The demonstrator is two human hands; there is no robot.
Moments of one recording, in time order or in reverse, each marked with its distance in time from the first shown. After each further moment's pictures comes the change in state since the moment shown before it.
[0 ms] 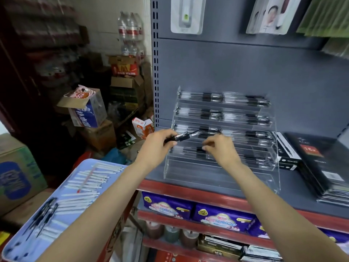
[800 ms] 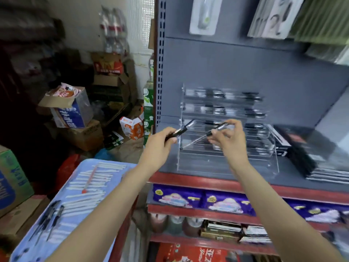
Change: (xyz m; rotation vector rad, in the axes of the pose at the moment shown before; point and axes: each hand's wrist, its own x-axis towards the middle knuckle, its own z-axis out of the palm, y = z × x) left_hand -0.035 -0.026 -0.033 -0.193 0.002 0.027; right_hand -0.058 -0.077 -0.007 1.024 0.342 0.161
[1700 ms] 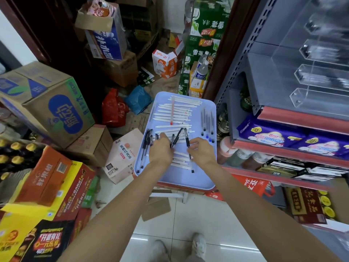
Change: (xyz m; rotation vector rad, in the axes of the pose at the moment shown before) left_hand -0.190 -0.274 -0.123 0.291 -0.261 -0.671; right_hand -0.213 0.172 0.307 -0.658 -0.369 0.598
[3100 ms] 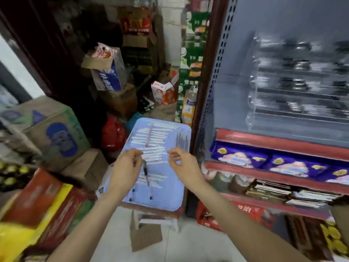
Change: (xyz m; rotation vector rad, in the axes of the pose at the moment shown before) left_hand -0.054 0.046 -0.029 -0.125 0.290 0.153; right_hand -0.029 0.004 -0.091 0.005 -0.100 -0.480
